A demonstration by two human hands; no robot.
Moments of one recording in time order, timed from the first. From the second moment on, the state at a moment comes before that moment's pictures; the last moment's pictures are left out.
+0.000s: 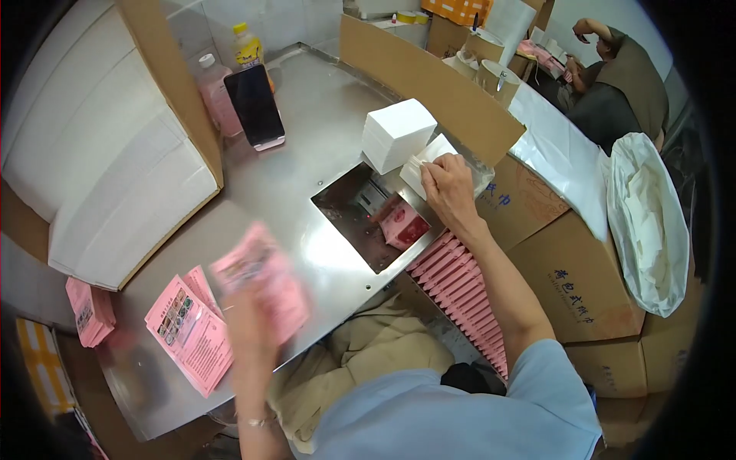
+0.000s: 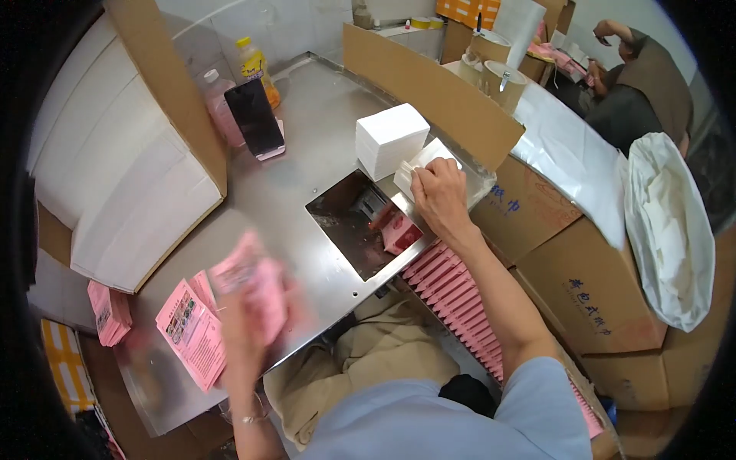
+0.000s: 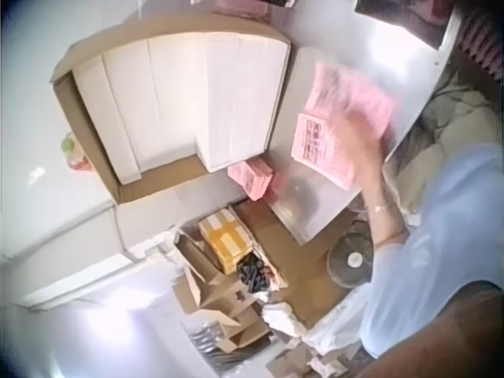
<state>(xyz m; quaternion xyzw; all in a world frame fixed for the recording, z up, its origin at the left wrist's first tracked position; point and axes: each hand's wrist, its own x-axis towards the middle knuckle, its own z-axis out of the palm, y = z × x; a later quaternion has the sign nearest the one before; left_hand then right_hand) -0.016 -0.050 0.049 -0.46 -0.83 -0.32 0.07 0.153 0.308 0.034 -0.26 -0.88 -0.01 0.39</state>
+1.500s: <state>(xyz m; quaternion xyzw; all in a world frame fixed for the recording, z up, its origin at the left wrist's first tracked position) 0.013 0.002 0.024 -0.58 -0.77 -0.25 0.06 0.154 0.285 0.033 -0.18 -0.88 0.00 0.43</state>
